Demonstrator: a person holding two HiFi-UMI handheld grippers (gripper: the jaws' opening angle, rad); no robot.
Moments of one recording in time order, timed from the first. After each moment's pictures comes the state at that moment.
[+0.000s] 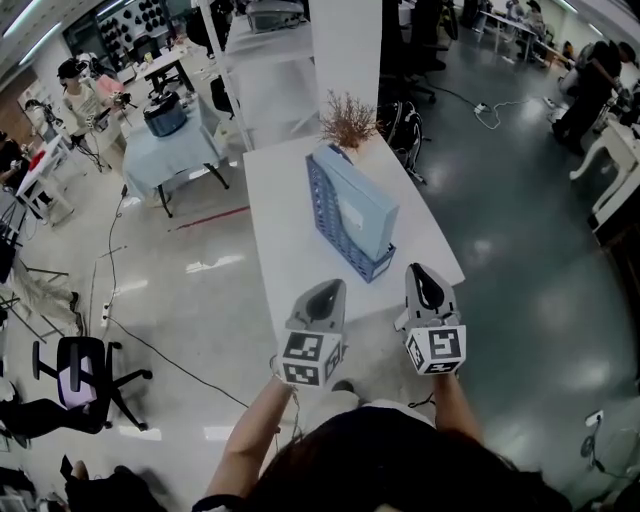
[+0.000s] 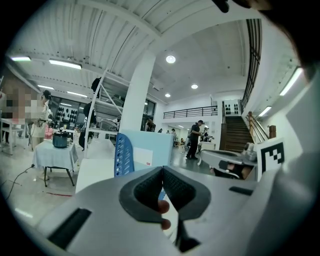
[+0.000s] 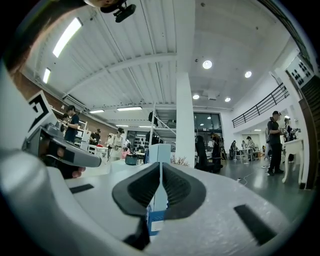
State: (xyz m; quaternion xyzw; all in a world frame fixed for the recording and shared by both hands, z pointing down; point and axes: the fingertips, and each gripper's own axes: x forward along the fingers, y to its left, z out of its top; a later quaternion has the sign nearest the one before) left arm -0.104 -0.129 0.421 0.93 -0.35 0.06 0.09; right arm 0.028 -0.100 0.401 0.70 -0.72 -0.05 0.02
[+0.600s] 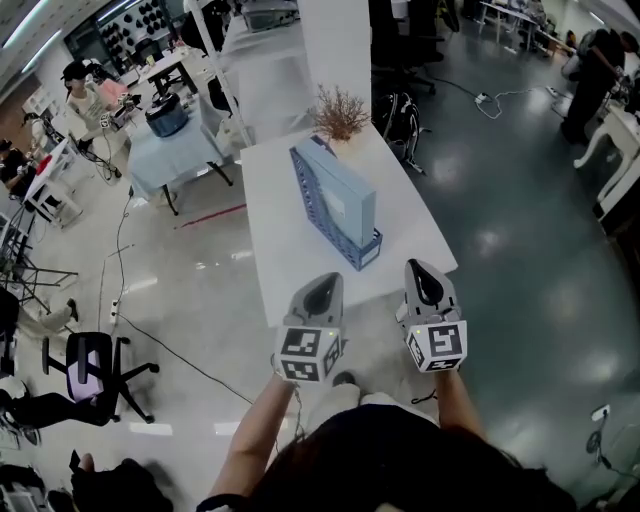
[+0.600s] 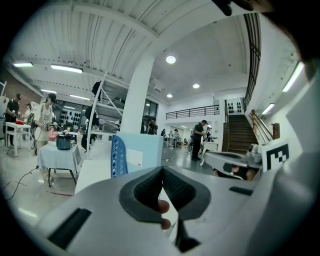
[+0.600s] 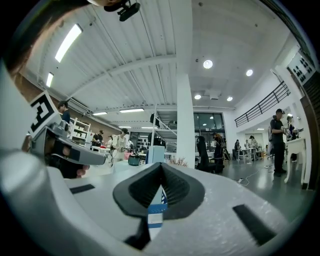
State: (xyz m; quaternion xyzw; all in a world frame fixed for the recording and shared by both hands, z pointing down) left arm -0.074 -0.096 0.412 0.92 -0.37 0.06 0.09; right arm 0.056 -0.062 0.397 0.68 -0.73 -0.05 0.01
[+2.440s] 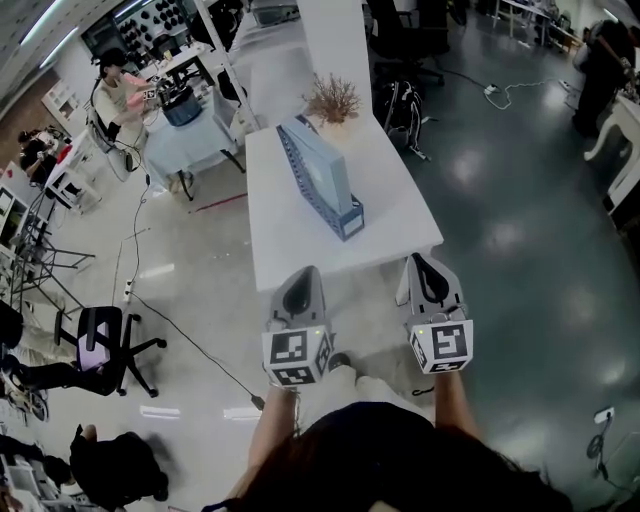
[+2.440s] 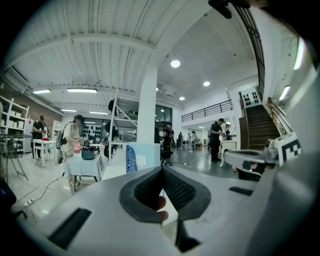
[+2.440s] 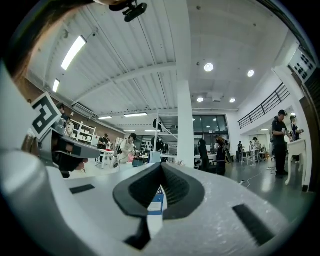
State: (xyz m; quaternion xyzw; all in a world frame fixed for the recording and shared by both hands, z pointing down) left arm -0.075 0.007 0.382 0.87 -0.49 0.05 0.04; right arm 0.098 0.052 0.375 0.66 -0.75 -0.07 0.00
